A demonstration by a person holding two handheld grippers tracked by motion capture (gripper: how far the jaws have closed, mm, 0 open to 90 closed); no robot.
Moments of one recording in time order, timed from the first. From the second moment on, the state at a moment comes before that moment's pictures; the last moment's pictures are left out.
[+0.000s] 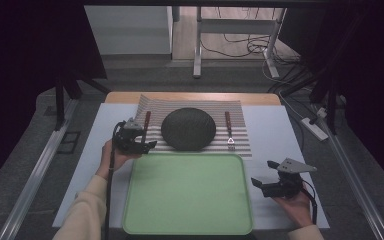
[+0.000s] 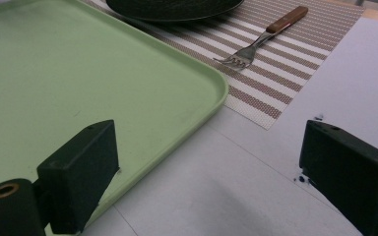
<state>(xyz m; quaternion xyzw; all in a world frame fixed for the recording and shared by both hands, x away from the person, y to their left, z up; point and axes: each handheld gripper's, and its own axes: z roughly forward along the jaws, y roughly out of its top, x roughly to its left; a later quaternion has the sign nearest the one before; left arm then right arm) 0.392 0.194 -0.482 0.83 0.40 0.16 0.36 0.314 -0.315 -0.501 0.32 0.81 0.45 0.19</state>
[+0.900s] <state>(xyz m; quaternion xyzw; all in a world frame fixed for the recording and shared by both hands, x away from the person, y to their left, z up) 0.419 0.203 -0.528 0.84 0.44 0.12 0.31 0.313 -0.314 -0.502 0.32 0.81 0.44 0.19</state>
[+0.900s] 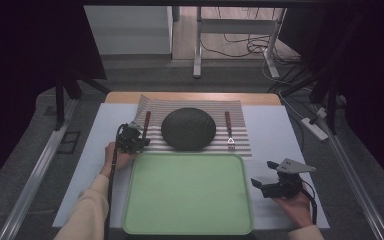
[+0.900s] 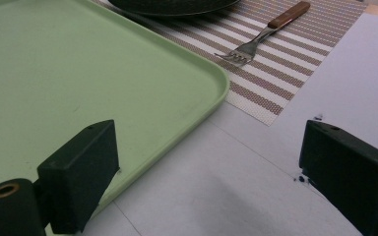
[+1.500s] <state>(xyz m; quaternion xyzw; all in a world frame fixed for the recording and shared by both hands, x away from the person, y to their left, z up) 0.417 0.224 -0.533 0.83 0.46 0.12 0.29 0.312 -0.315 -0.501 0.32 0.81 0.45 0.19</state>
